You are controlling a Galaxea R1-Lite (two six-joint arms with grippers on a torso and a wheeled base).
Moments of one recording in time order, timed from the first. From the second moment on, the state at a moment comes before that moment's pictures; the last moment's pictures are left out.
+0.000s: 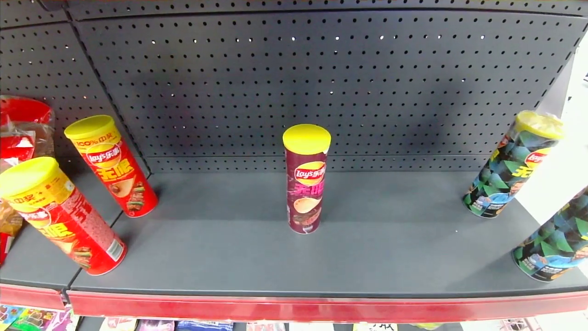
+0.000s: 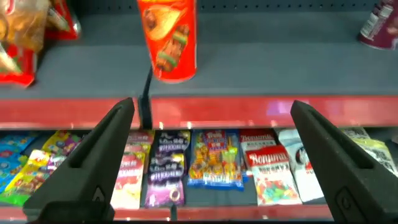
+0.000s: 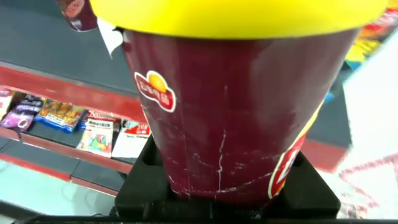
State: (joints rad) left arm 0.00 0.00 0.00 0.00 -0.03 0.00; right arm 0.08 0.32 -0.36 0.21 0.16 -0.10
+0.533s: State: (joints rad) left arm -0.01 0.02 -0.02 -0.01 -0.08 0.00; right arm 0.10 0.32 -0.40 0.20 0.29 -0.10
